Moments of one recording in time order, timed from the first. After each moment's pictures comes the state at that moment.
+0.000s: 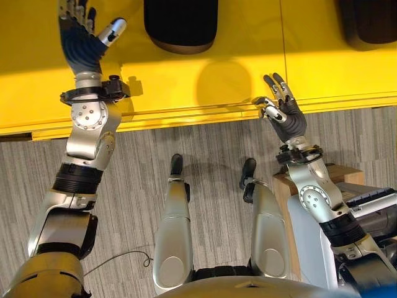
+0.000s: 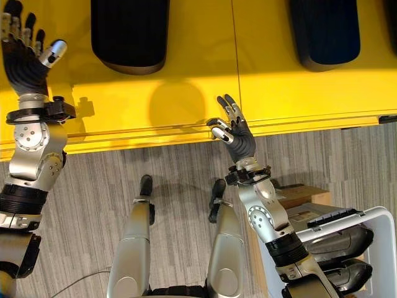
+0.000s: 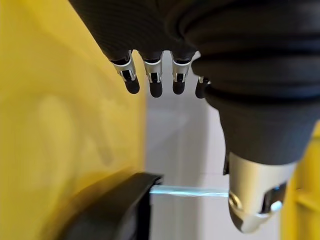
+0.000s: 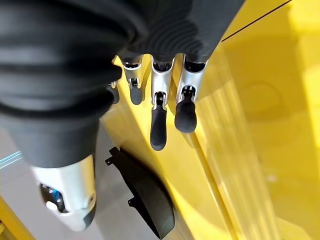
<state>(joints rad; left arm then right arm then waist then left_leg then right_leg) -0.70 0.68 -0.14 0.21 -0.59 -0.29 0.40 -0.32 -0.40 0.31 -0.05 0.85 -0.20 -0.03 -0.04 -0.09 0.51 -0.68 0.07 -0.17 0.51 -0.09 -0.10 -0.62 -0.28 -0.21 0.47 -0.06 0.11</state>
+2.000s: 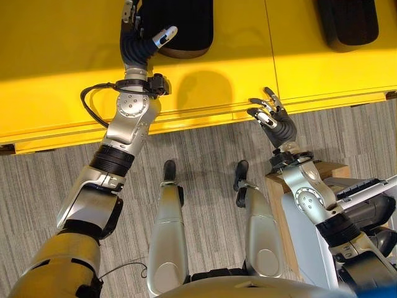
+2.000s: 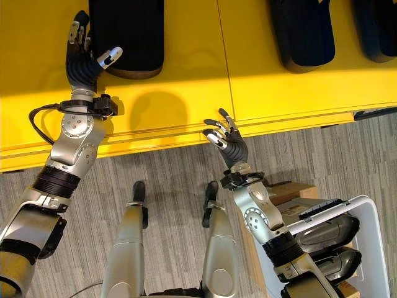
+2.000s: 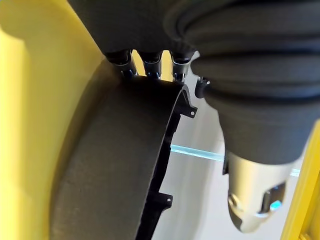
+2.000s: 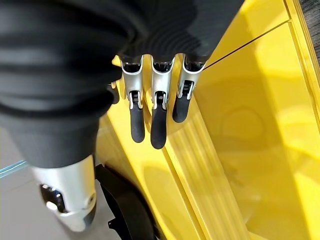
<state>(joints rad) -0.87 0.55 -0.32 0.34 -0.61 -0.26 0.39 -0.34 -0.40 0.36 0.01 0.90 -0.18 -0.07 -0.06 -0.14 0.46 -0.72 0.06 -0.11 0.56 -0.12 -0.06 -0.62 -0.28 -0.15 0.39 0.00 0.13</state>
